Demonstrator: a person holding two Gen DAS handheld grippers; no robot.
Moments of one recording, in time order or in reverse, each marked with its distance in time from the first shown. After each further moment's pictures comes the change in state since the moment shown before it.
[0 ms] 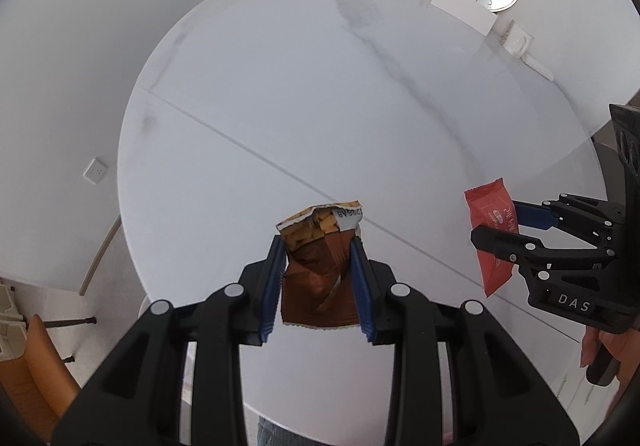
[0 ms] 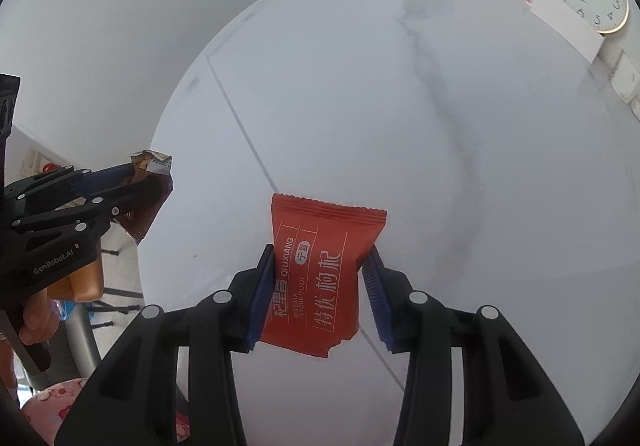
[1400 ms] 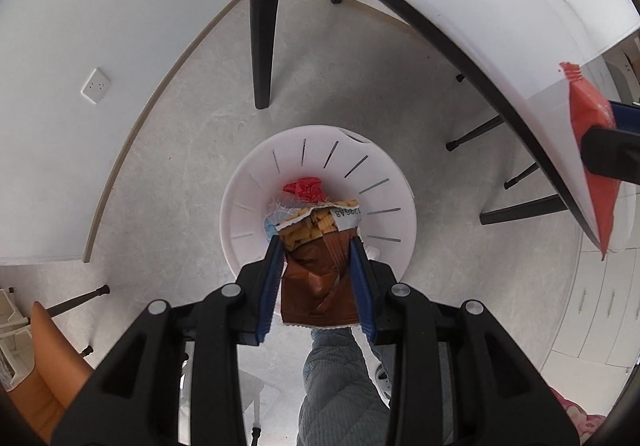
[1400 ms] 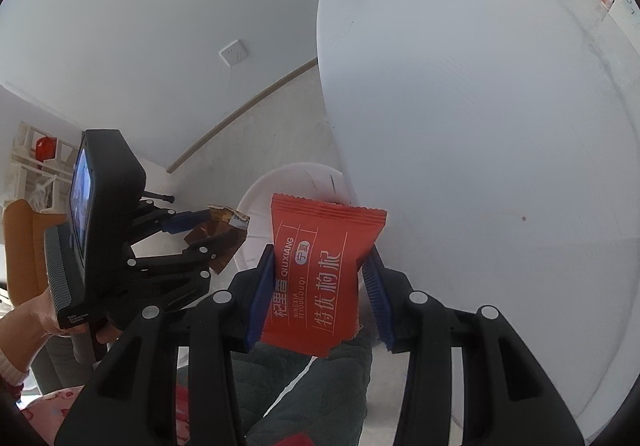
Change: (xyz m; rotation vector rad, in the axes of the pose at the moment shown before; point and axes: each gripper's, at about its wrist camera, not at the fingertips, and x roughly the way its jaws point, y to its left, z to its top) left arm 0.096 0.262 -0.170 0.107 0.239 -0.081; right arm 0.144 0.284 -0.009 0.020 0.144 -0.030
